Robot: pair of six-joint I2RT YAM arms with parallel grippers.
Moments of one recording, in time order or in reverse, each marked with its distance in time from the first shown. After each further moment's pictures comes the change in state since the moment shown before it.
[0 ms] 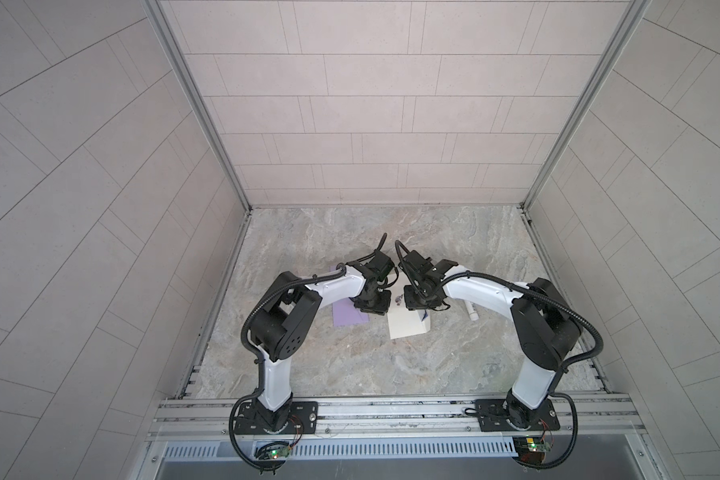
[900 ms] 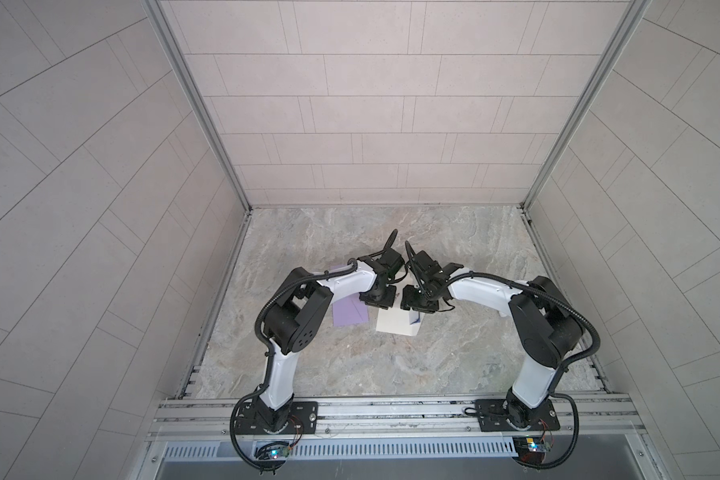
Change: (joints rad) left arm -0.033 0.119 0.167 -0.089 -0.183 0.001; right arm -0.069 -0.009 -0.084 0.142 -0.229 0.073
